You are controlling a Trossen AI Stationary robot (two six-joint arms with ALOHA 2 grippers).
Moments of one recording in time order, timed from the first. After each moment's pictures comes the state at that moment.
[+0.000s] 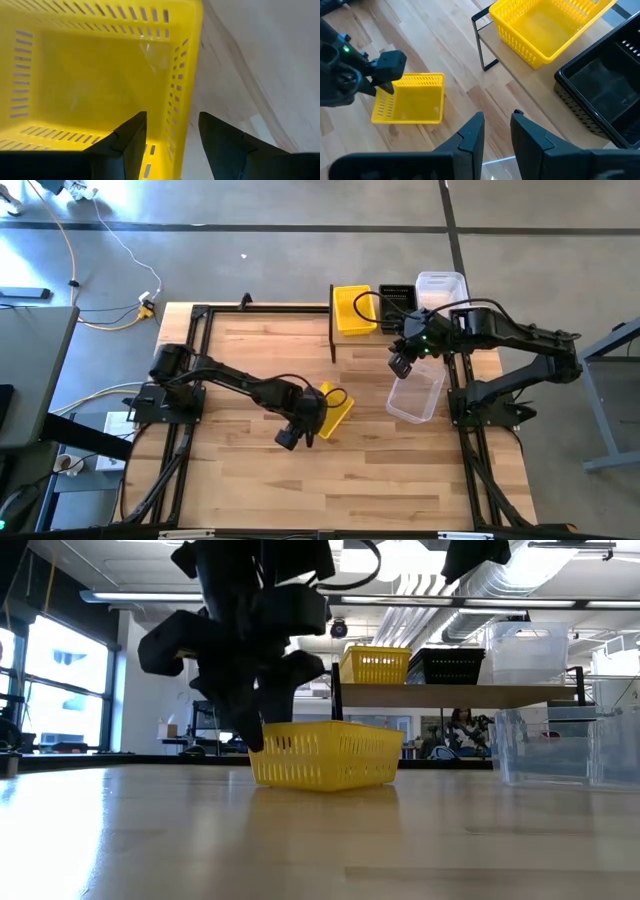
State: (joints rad) left arm -0.04 1.87 1.24 -0.60 0.01 0.38; right arm -0.09 1.23 1.47 -1.18 0.26 0.45
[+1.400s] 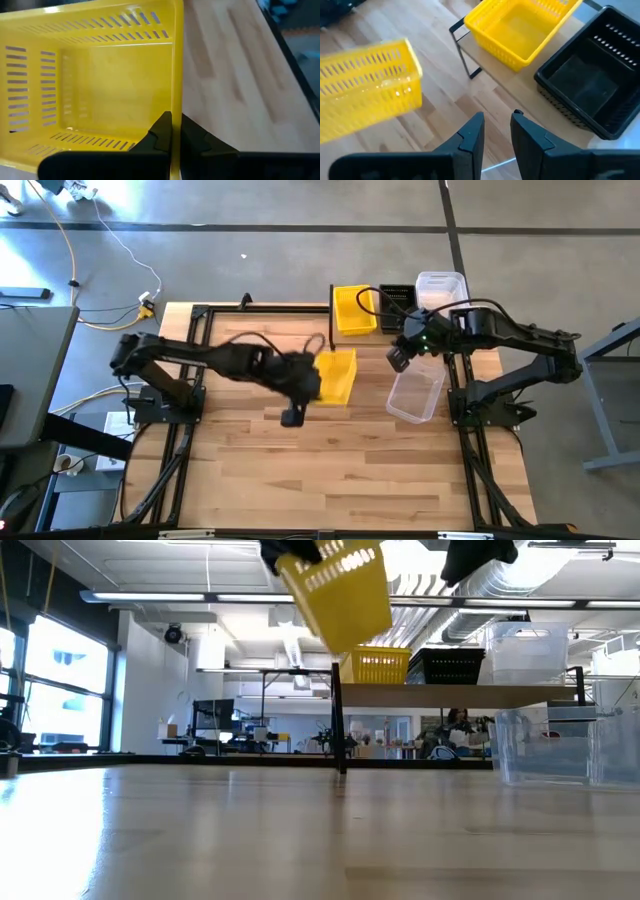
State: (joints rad) left arm 0.03 1.56 1.43 -0.66 0.01 0.06; right arm -0.09 1.23 1.47 -1.19 0.35 0.55
